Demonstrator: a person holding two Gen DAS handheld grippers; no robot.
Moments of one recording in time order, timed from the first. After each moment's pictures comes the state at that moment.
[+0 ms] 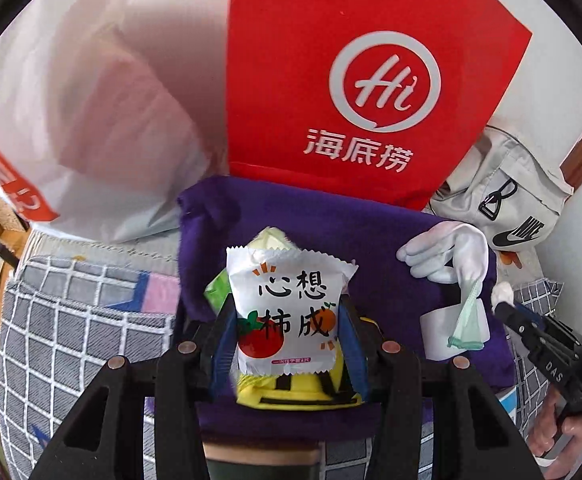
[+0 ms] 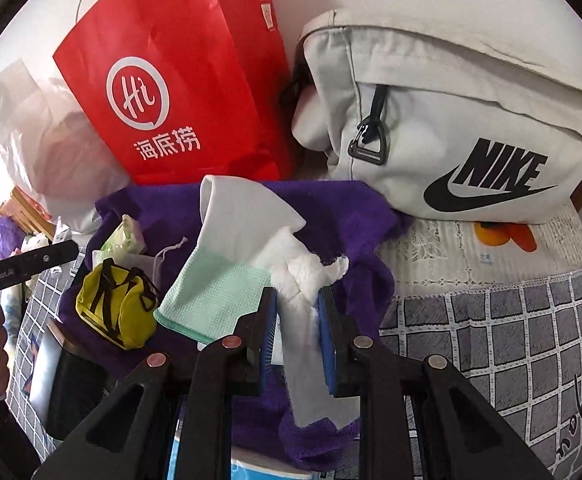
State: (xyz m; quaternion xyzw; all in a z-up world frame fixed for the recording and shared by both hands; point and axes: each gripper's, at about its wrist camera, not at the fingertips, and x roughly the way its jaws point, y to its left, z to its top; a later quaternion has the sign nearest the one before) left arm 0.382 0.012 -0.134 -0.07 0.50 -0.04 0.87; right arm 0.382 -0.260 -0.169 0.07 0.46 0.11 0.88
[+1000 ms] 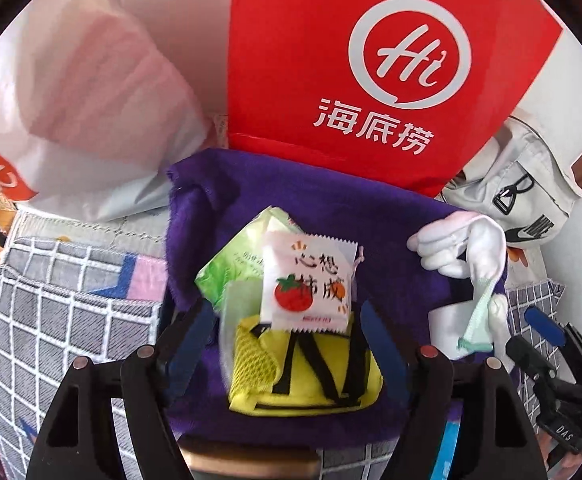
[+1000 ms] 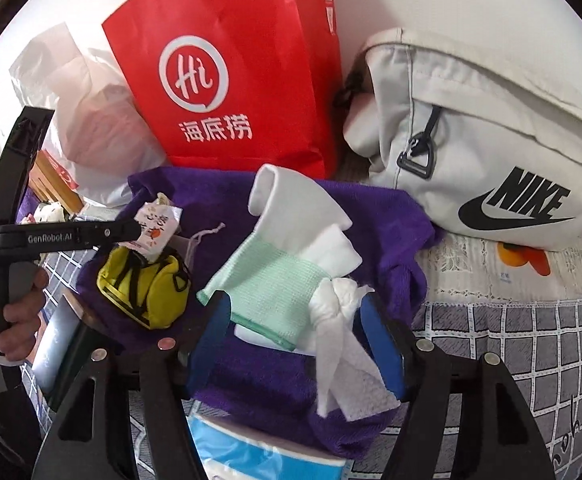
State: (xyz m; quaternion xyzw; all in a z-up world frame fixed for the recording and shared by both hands) left arm 0.388 0.019 -0.151 -0.08 0.53 -0.03 0.84; right arm 0.369 -0.230 -0.153 0.02 0.45 0.15 0.88
